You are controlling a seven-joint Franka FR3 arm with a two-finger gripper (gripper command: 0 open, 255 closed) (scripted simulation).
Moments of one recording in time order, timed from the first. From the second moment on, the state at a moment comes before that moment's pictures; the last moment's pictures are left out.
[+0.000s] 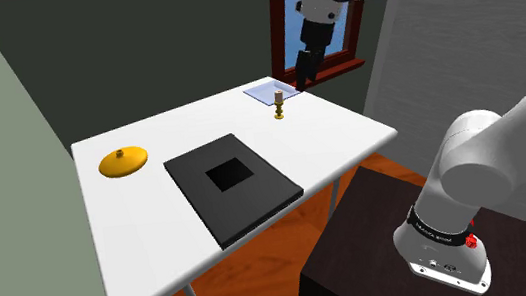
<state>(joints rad) -0.02 -0.60 -0.11 -2.39 0.04 1.91 -0.23</state>
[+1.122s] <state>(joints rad) -0.09 -0.07 -0.24 -2.19 0.03 2.29 -0.34</state>
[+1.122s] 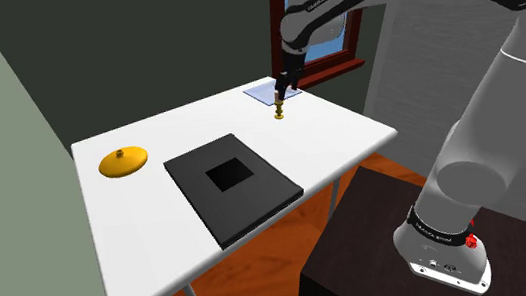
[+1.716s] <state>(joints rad) -0.15 0.24 -0.27 -1.96 0.11 2.39 -0.42</state>
